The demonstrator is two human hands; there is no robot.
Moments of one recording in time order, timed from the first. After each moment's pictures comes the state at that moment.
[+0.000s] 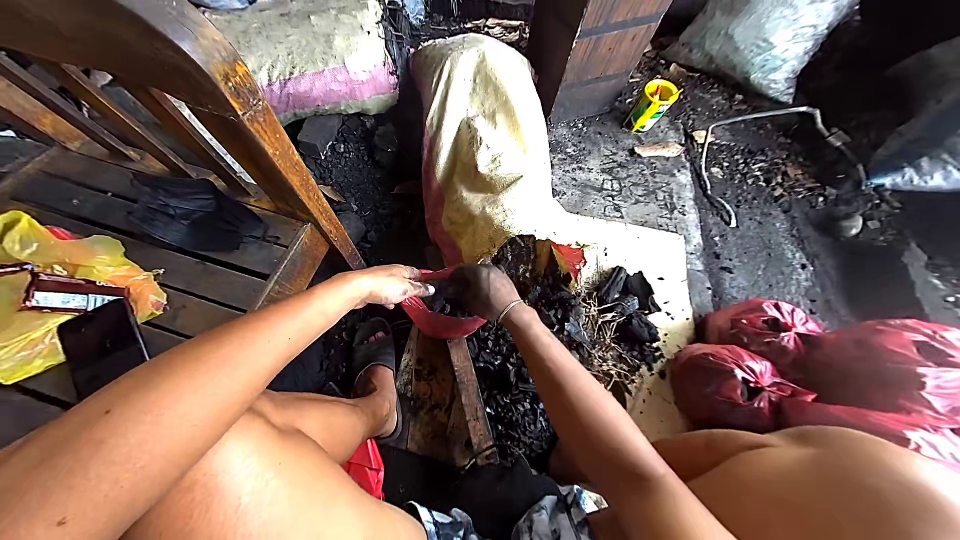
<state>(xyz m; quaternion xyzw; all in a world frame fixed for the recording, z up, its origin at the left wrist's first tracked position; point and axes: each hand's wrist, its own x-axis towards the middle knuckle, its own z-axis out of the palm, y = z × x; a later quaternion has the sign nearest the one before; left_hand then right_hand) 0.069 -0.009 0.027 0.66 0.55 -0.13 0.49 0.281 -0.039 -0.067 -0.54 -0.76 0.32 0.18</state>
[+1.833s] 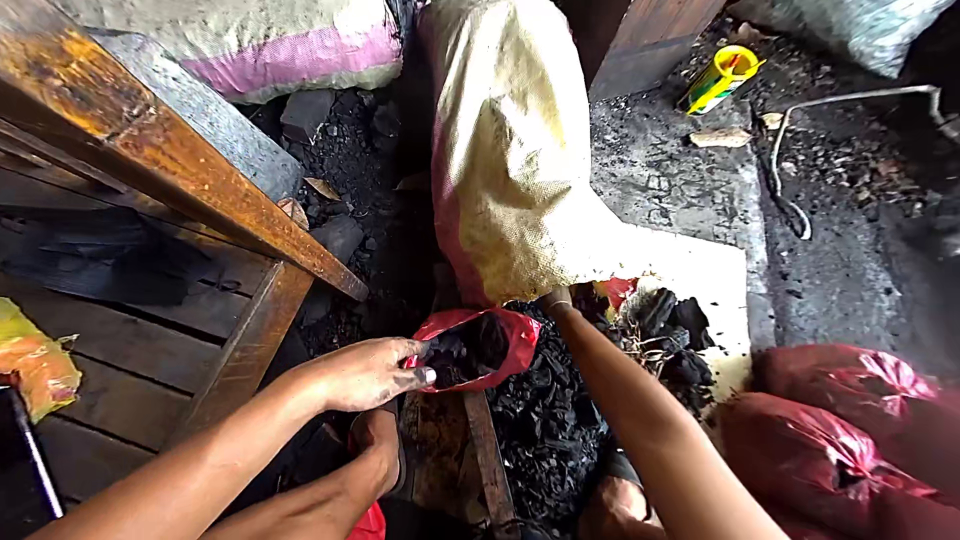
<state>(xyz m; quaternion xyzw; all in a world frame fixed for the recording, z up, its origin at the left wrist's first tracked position) 0.042 0.004 0.023 0.68 0.48 -0.22 0.51 0.362 0.064 -0.213 -0.77 -0.57 0.31 -0.02</state>
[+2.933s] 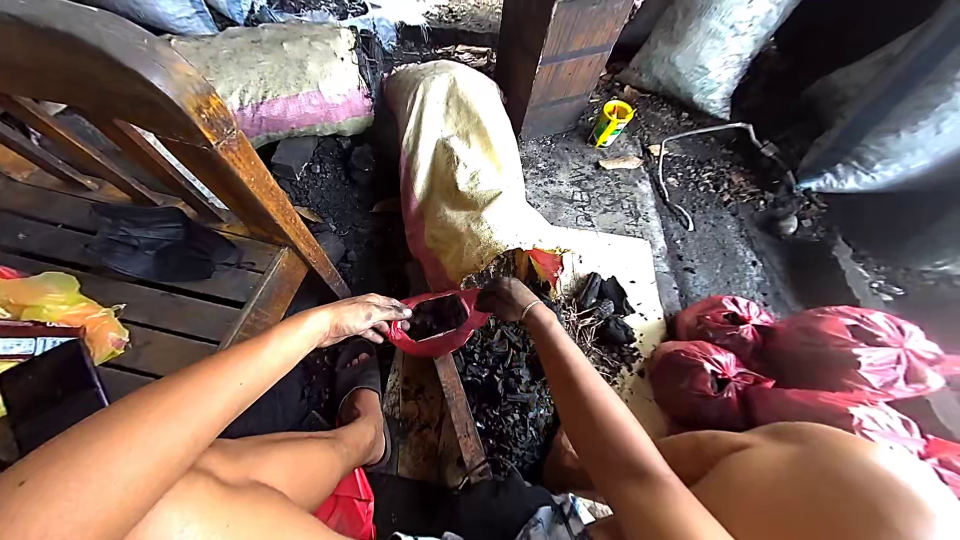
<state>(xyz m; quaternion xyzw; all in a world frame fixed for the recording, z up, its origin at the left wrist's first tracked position) 0.040 -0.018 0.011 0.60 0.50 -0.05 0.62 0.350 -0.026 -0.077 -0.60 -0.70 0.38 0.08</state>
